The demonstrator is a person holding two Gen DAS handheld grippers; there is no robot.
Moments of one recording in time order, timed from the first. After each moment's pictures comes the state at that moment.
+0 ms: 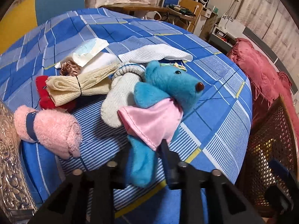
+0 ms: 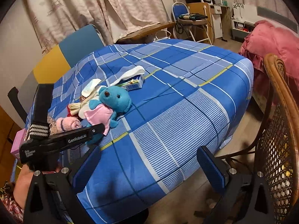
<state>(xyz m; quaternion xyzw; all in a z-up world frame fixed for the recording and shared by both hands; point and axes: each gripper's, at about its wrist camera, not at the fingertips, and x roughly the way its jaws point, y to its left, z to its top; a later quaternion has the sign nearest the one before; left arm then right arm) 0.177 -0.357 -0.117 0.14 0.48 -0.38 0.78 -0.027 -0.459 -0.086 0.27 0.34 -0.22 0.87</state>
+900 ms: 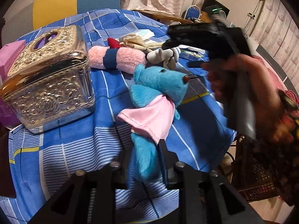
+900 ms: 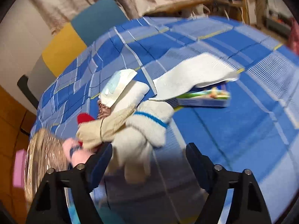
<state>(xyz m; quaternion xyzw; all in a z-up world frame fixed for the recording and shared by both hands) 0.095 -0.212 -0.103 0.08 0.47 -0.31 0.82 0.193 -0.470 -0.123 0.31 0.41 -0.11 0.85</state>
